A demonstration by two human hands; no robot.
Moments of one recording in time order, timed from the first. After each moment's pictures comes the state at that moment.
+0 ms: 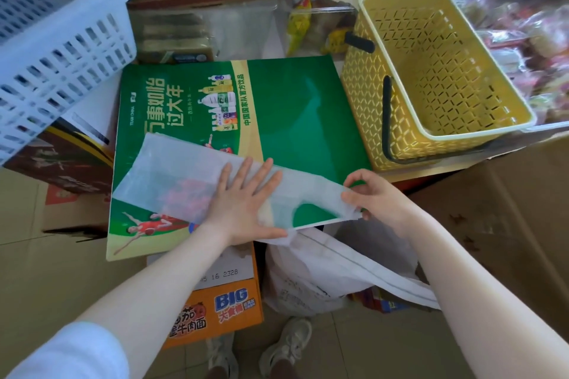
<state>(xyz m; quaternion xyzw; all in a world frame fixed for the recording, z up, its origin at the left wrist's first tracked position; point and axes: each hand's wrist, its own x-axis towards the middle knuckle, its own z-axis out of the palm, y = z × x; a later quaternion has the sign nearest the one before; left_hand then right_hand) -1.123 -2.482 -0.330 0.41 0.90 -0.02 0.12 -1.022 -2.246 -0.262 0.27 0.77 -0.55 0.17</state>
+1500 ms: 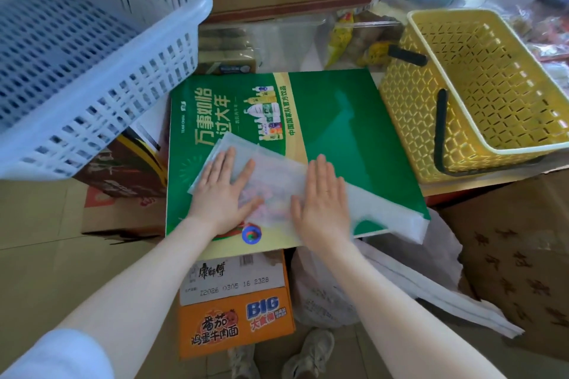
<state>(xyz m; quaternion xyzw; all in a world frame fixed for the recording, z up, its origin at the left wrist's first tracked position) -1.182 -2.576 -0.334 0.30 0.95 0.02 0.10 -1.081 -2.408 -0.307 0.18 0.98 -0.12 0.05</state>
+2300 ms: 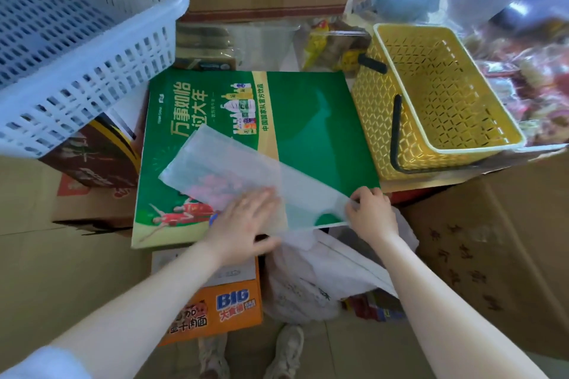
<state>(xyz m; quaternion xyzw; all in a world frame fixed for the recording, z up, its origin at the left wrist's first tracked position) -1.097 -2.529 -0.313 0.44 0.88 0.11 0.13 -1.020 -2.284 -0.286 0.30 0.93 -0.16 0.12</state>
